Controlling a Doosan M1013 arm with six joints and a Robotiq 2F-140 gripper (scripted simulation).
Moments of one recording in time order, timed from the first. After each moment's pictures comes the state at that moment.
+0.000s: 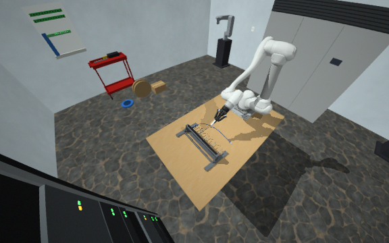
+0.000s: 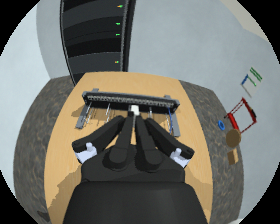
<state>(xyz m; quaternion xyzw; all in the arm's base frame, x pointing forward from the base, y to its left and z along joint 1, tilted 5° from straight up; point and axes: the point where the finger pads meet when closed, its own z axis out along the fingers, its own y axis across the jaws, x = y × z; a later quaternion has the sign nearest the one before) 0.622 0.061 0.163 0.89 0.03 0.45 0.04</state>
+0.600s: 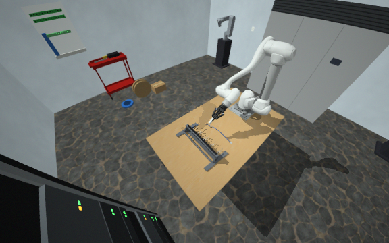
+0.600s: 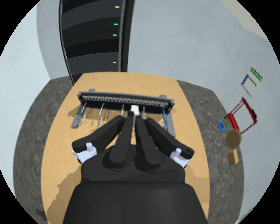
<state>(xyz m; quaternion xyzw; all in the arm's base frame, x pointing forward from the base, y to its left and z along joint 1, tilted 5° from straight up) 0.624 0.028 0.165 0.89 0.03 0.45 0.03</state>
